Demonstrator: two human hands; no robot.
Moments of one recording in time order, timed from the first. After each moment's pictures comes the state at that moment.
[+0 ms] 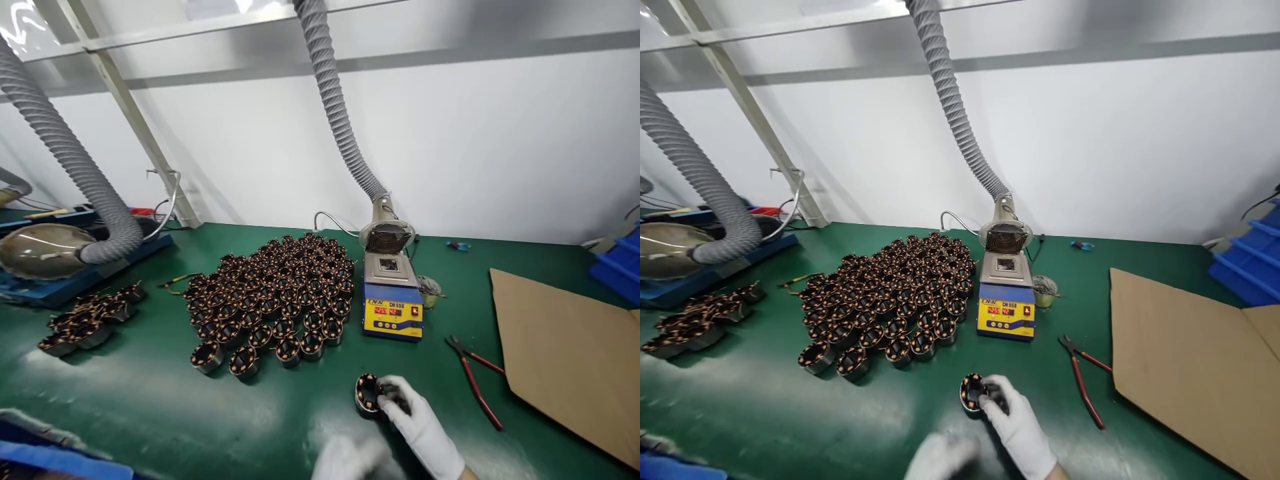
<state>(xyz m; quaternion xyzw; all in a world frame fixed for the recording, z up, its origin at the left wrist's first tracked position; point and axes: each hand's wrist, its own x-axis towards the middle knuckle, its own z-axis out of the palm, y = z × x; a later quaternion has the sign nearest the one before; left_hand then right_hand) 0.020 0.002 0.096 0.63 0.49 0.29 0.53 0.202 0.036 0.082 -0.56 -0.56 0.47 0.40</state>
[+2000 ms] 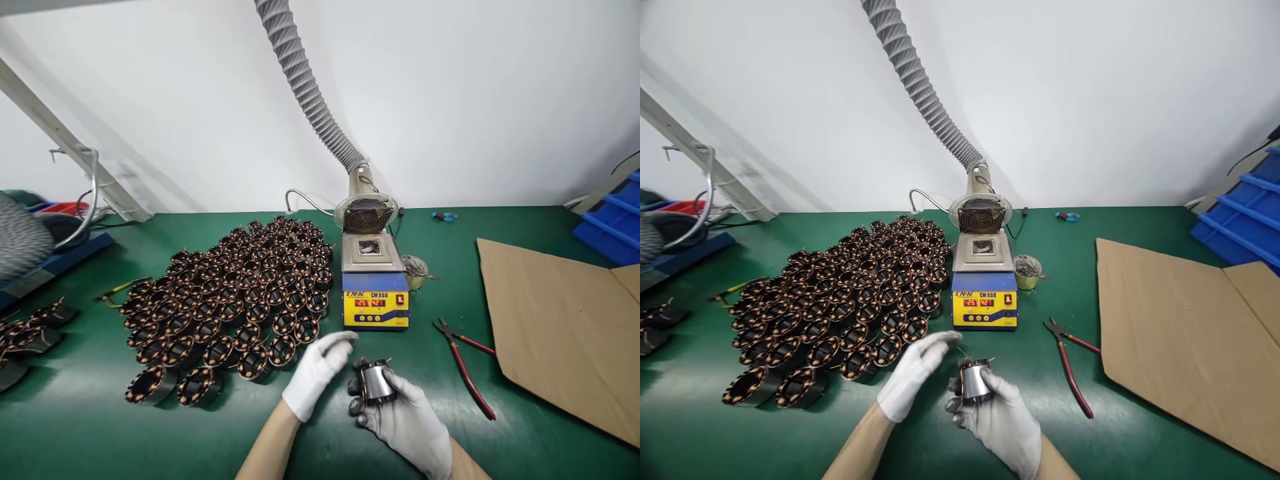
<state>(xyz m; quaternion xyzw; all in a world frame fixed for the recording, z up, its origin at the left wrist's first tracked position) 0.059 0.124 0.101 0.58 0.41 0.35 0.61 0.209 0.049 0.070 -0.17 -0.07 0.86 0.48</state>
